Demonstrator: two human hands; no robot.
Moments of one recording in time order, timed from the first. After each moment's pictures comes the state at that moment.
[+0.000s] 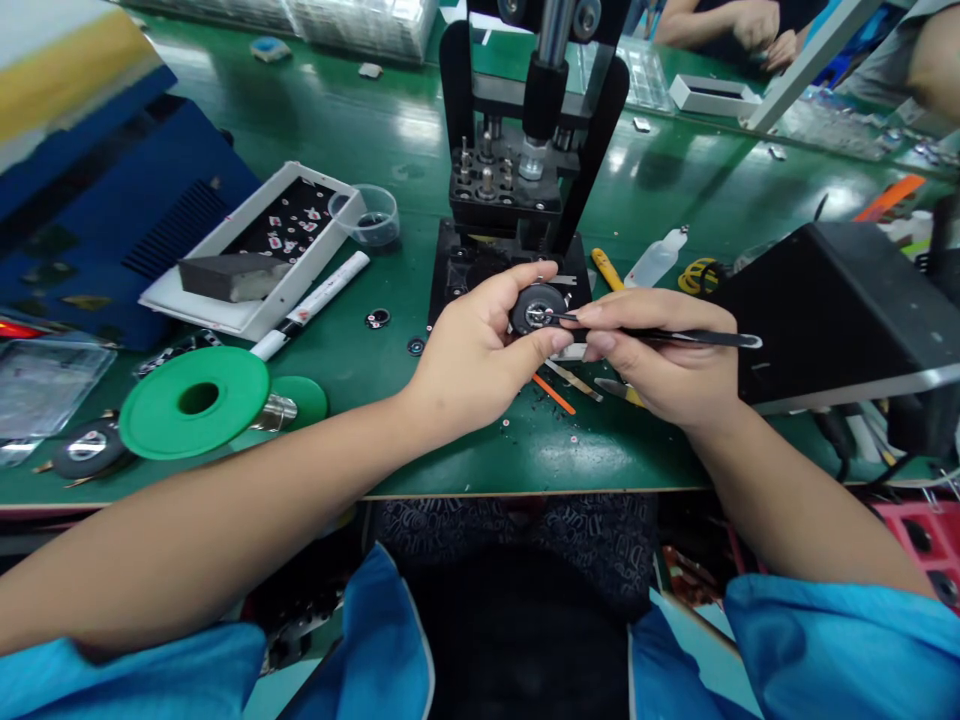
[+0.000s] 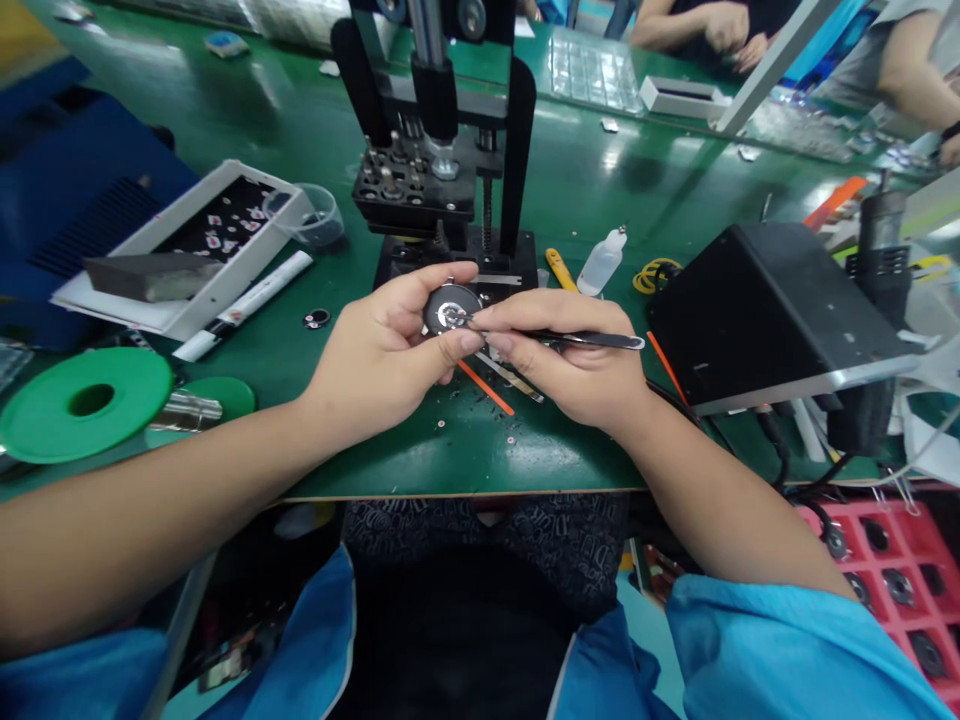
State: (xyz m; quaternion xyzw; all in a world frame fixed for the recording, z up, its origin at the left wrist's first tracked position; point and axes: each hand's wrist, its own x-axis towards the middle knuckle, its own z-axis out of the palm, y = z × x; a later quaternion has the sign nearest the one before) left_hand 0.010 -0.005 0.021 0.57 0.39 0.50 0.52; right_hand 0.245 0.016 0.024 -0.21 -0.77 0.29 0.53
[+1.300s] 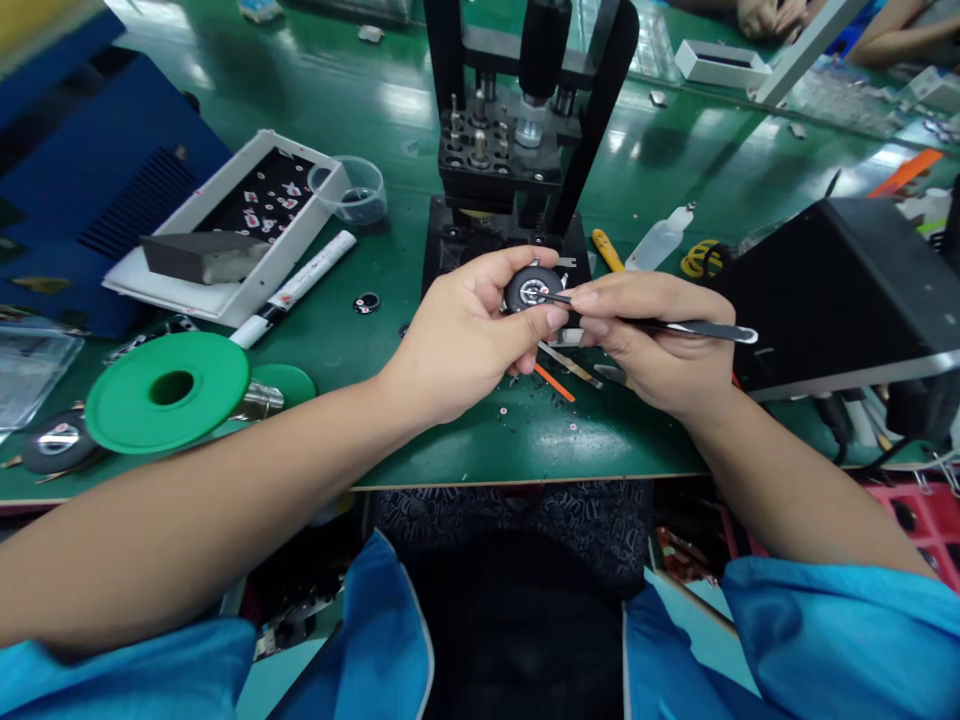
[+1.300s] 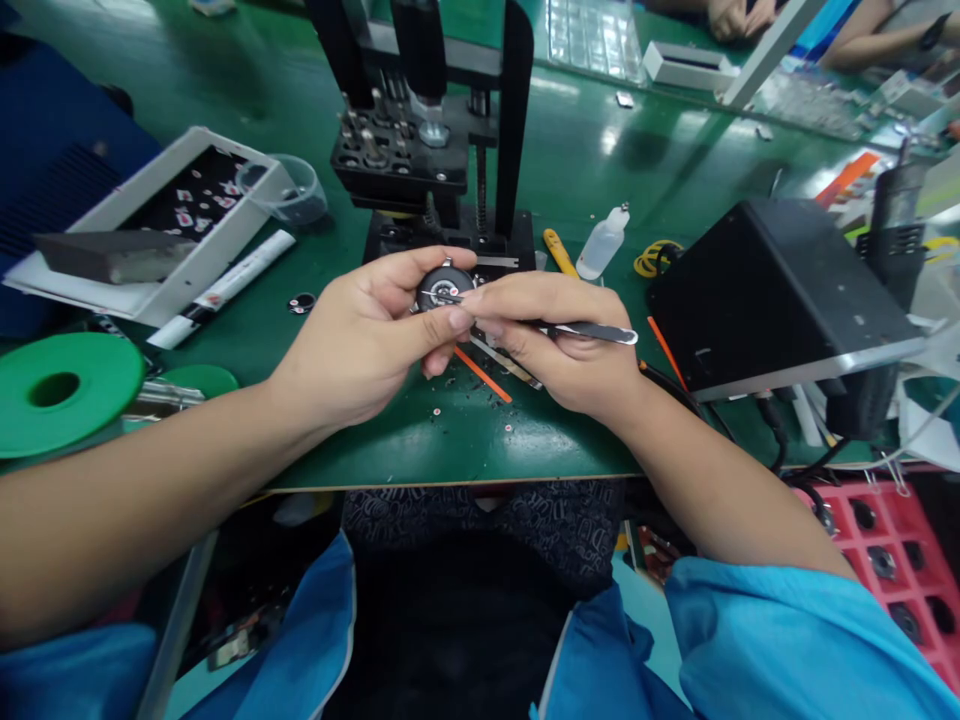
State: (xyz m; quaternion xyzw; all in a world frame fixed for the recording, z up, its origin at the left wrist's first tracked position) left_hand 0.012 -0.001 0.022 0.47 0.37 0.47 0.65; right_hand 0.242 0.017 0.016 -0.20 -0.78 0.25 0.53
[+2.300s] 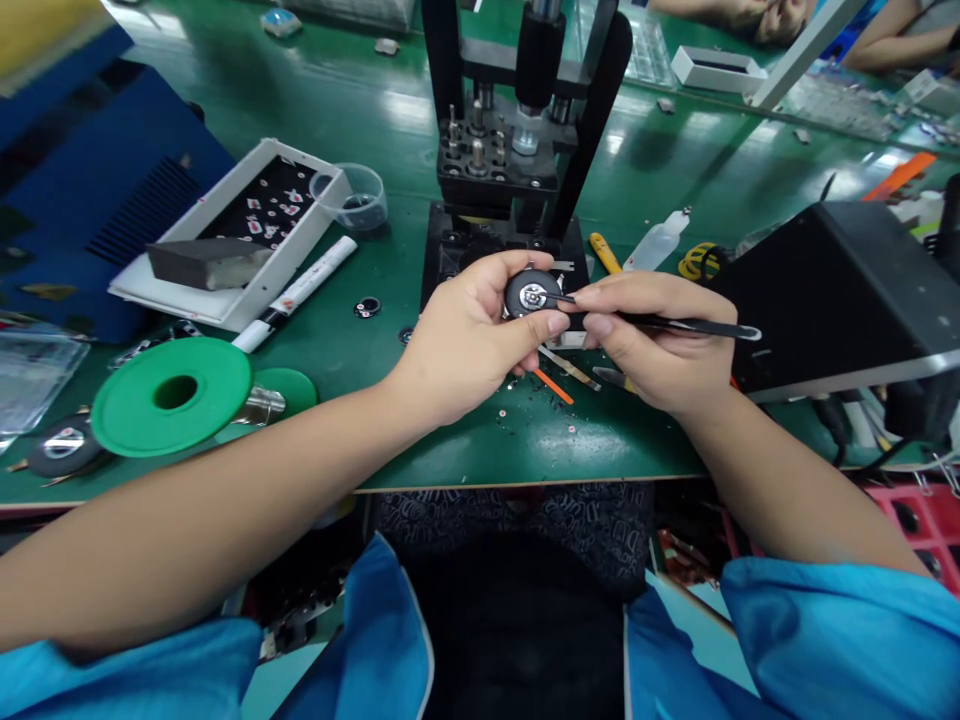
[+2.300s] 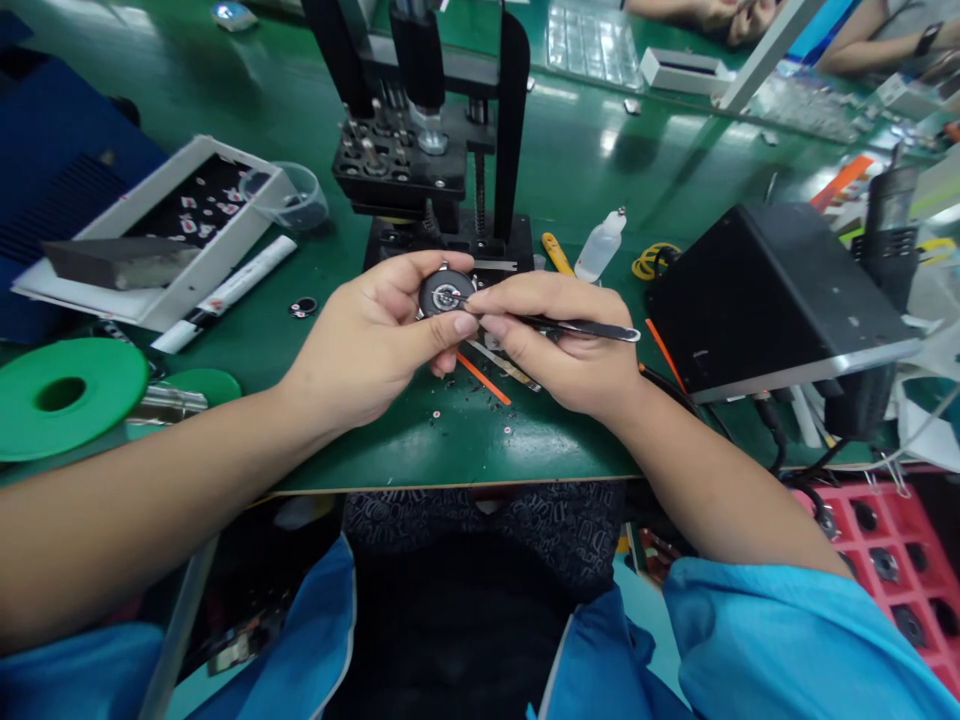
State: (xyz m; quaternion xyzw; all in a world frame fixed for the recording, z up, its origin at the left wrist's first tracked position) left_hand 0.014 0.002 0.019 0.47 0.37 0.49 0.64; right_hand 0.244 0.011 0.022 -0.28 -0.78 0.19 0.52
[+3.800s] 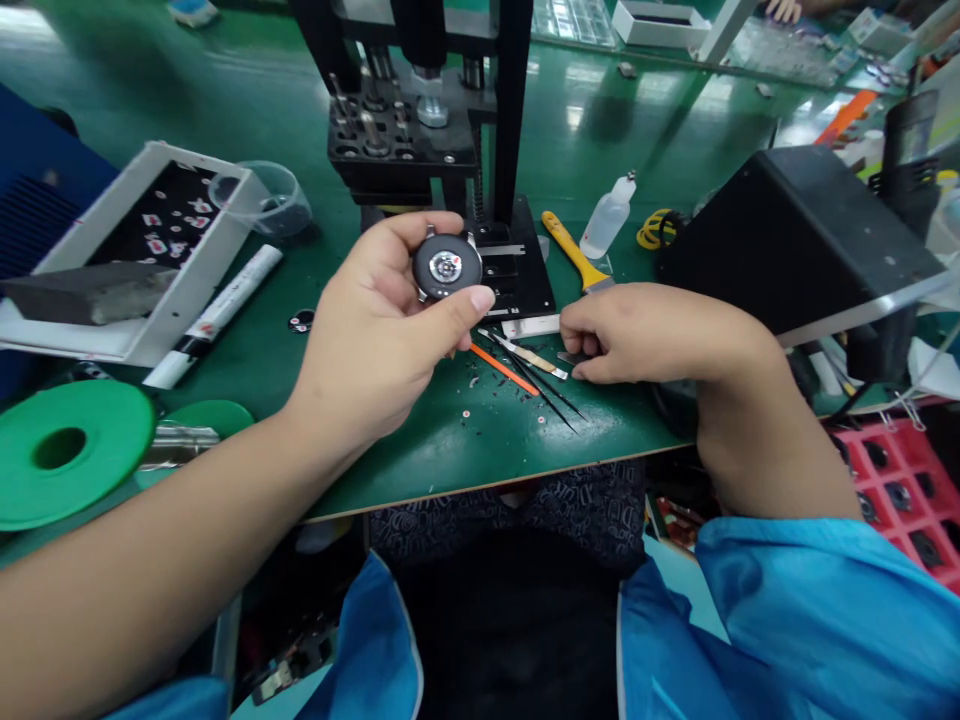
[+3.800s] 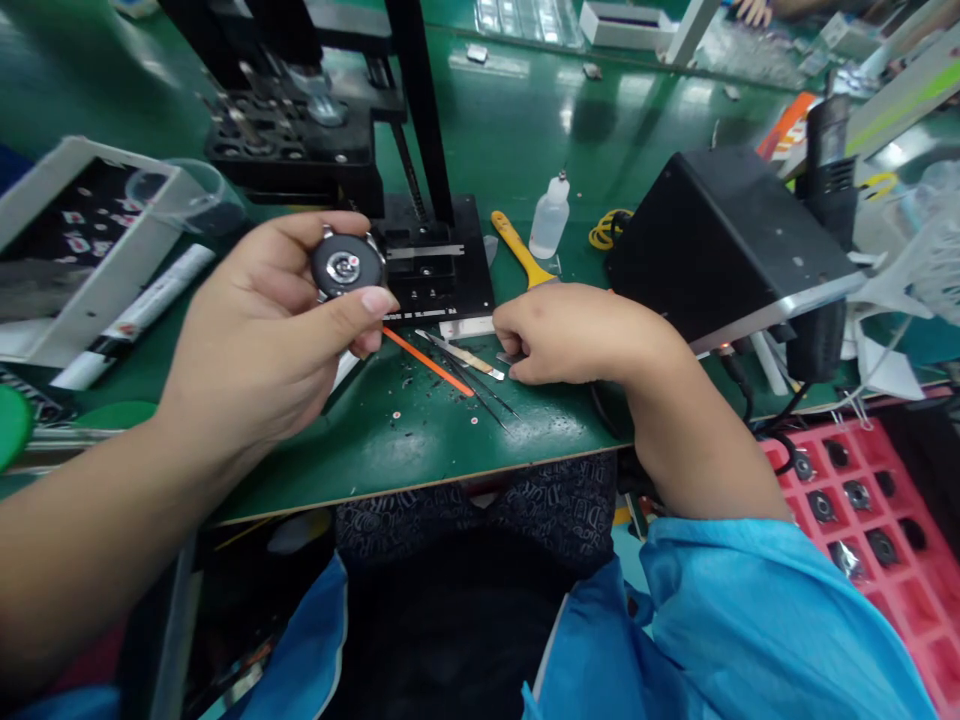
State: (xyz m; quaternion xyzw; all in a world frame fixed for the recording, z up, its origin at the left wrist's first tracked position) left_hand 0.005 0.002 0.024 0.53 0.42 0.51 0.53; right_hand 0.269 0.022 0.083 -0.48 -0.83 0.25 -0.15
